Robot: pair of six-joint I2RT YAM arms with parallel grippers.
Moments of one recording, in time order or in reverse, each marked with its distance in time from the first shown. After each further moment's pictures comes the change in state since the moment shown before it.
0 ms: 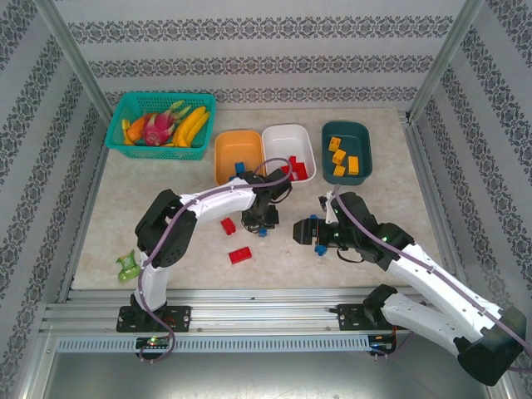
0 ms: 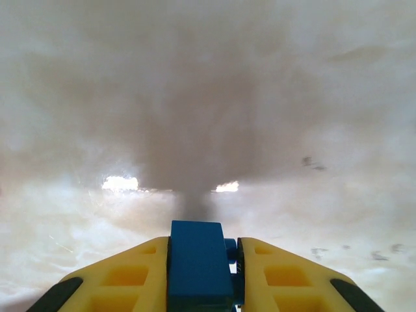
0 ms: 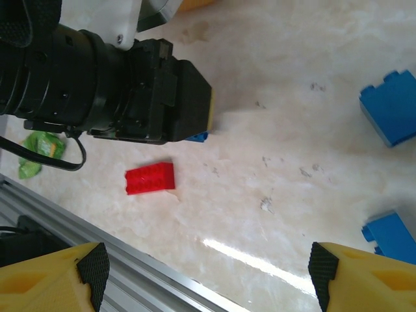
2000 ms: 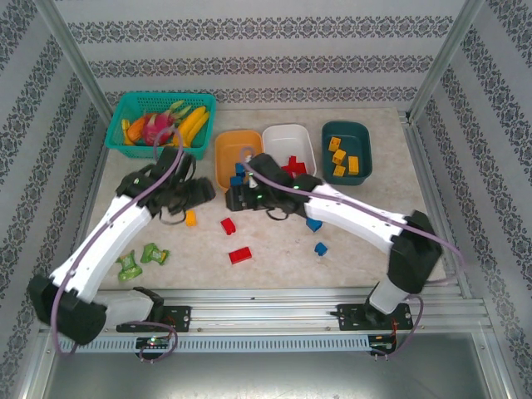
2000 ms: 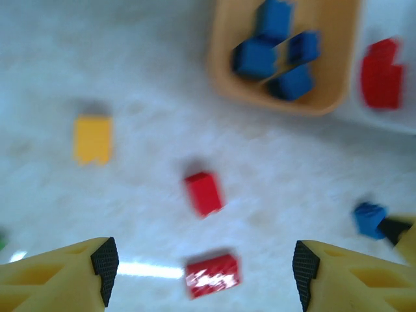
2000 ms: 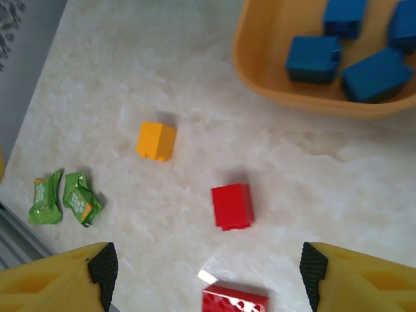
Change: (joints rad) left arm 0.382 -0.816 -0.362 -0.085 -0.054 0.147; right arm 0.251 0.798 0.642 0.132 0.152 -0.027
